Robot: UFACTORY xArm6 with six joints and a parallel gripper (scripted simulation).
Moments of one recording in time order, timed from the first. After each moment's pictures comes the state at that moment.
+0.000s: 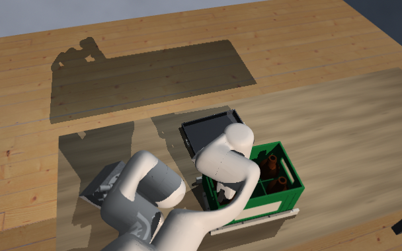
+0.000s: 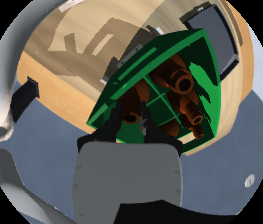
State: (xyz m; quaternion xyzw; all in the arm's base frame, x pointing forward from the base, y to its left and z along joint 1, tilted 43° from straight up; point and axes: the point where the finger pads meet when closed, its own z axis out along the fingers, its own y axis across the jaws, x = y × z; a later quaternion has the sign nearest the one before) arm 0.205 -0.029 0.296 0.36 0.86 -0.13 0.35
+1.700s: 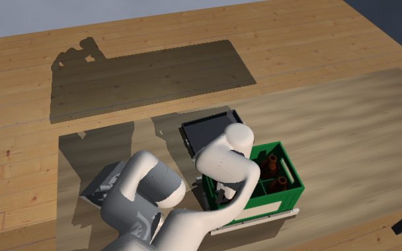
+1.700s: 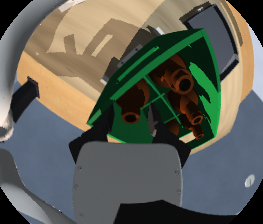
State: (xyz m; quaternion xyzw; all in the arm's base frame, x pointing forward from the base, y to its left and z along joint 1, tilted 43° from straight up) arm 0.205 -0.029 0.296 0.36 0.86 -0.13 0.35
